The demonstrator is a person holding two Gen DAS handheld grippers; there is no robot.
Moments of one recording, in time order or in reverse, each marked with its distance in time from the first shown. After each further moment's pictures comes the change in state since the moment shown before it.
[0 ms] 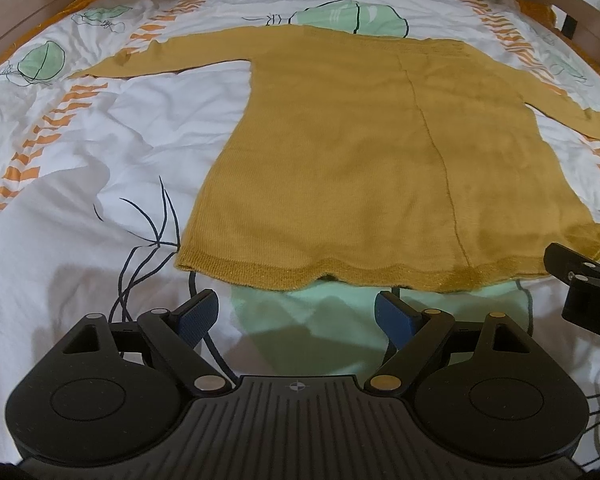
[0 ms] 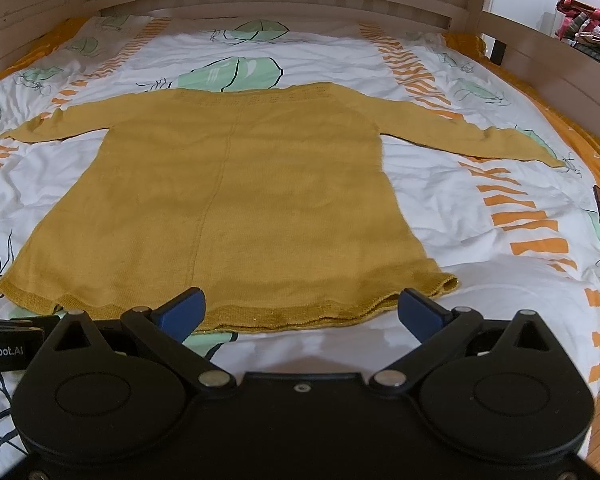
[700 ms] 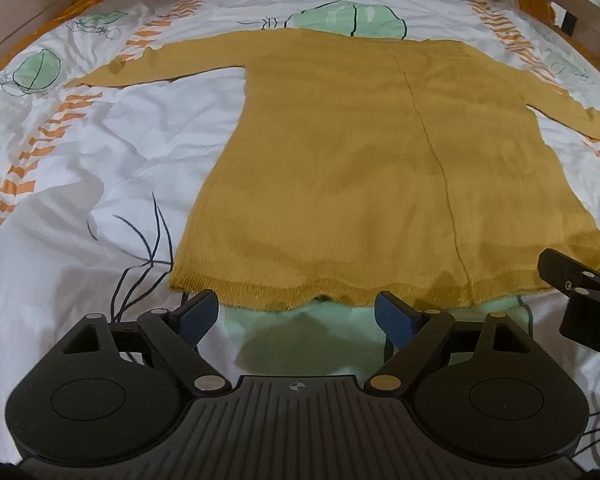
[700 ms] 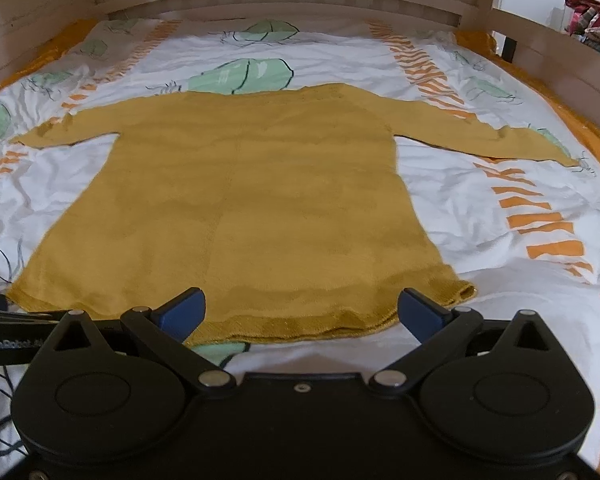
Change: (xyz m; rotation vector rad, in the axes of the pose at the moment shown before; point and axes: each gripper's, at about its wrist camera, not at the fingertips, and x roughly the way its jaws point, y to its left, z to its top) left arm 0.005 -0.007 0.015 0.014 0.001 0.009; right arm 0.005 -0.005 0.009 0.024 -0.004 0.072
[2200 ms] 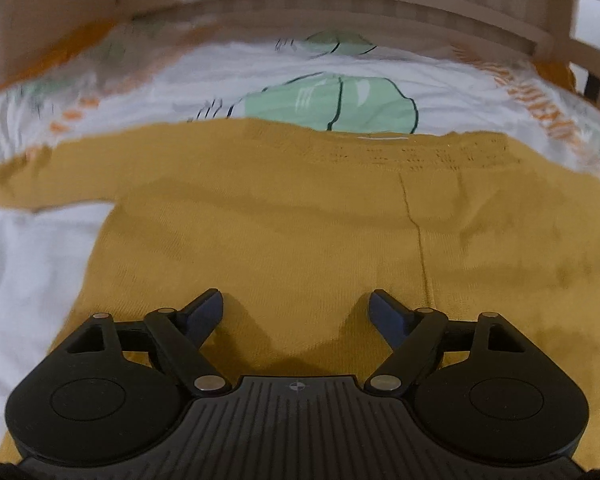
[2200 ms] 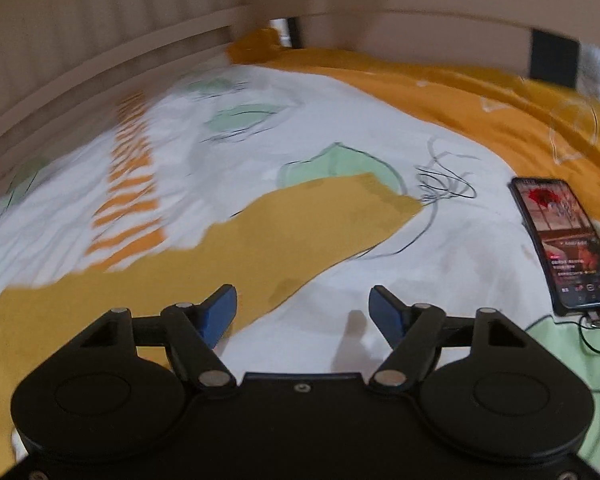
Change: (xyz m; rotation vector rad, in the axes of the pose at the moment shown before) left arm 0.166 -0.074 0.146 -0.022 -0.294 0.025; right arm 0.183 -0.399 0.124 0.550 -0.127 -0.272
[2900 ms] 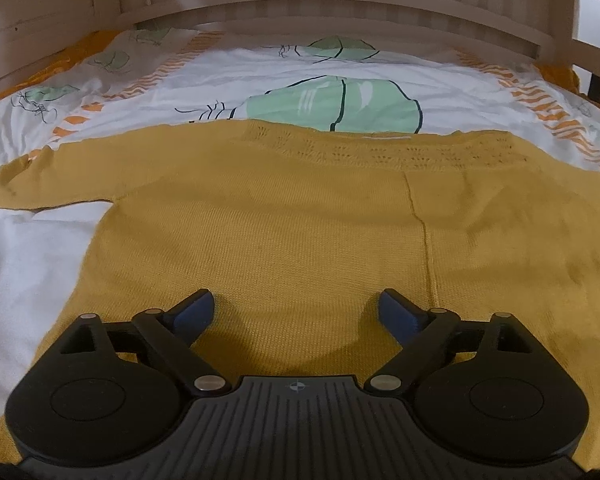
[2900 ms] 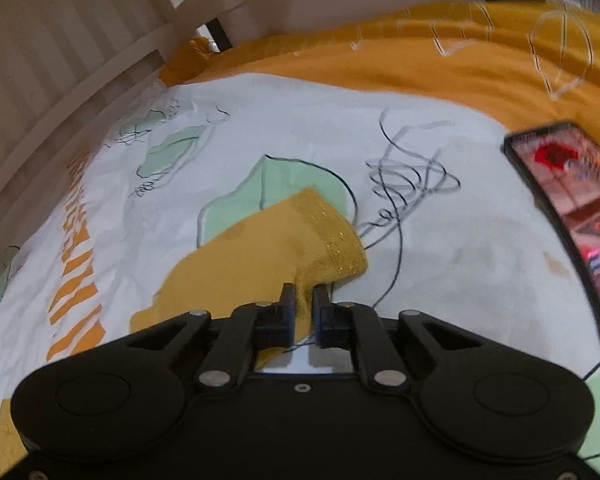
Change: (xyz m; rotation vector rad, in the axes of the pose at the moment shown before) left arm 0.007 0.000 -0.005 -0.018 -0.005 0.000; right arm 0.044 -0.034 0.033 0.185 0.012 0.024
